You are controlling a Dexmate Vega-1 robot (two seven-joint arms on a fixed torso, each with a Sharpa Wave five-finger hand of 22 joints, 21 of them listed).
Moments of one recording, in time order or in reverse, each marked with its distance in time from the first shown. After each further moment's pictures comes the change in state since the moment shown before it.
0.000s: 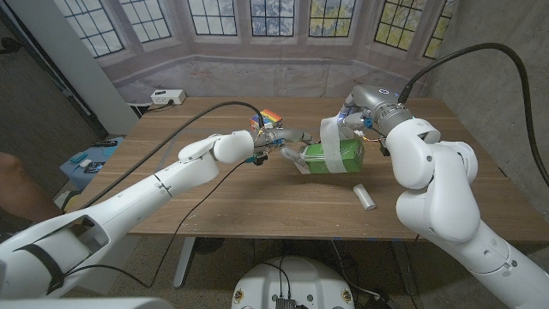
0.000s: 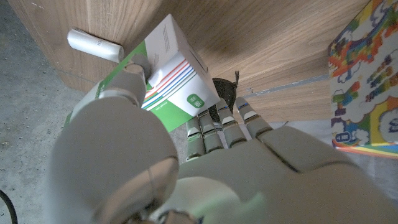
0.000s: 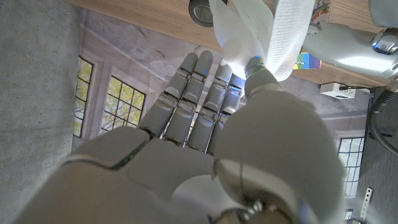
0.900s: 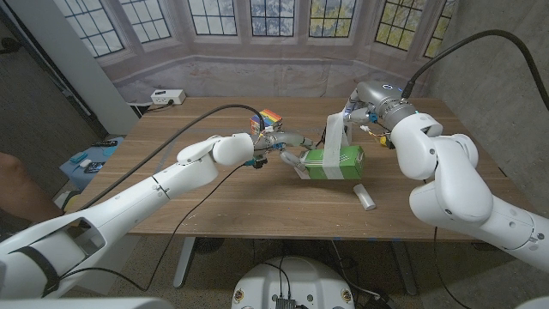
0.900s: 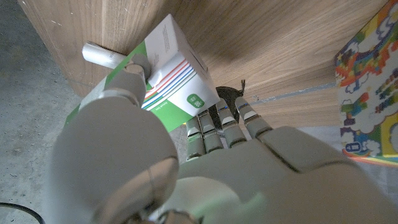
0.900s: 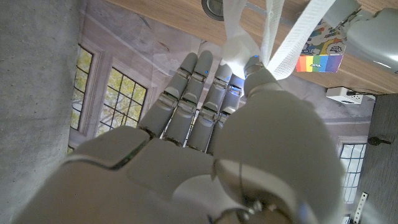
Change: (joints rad) left arm 0.014 0.018 0.003 -0.027 0.005 -0.003 -0.030; left_hand 0.000 0.000 0.000 0.000 0.000 0.000 0.000 0.000 0.001 0.000 0.000 0.000 0.000 0.000 0.000 0.000 -0.002 0.000 0.000 0.000 0.000; right arm 0.198 -0.315 -0.143 -0.006 0.346 -0.220 -0.252; right_hand 0.010 0.002 0.007 -0.001 0.000 0.000 0.000 0.000 0.000 0.000 0.000 0.003 0.000 -0.001 -0.002 0.000 -0.005 0.000 0.000 0.000 0.000
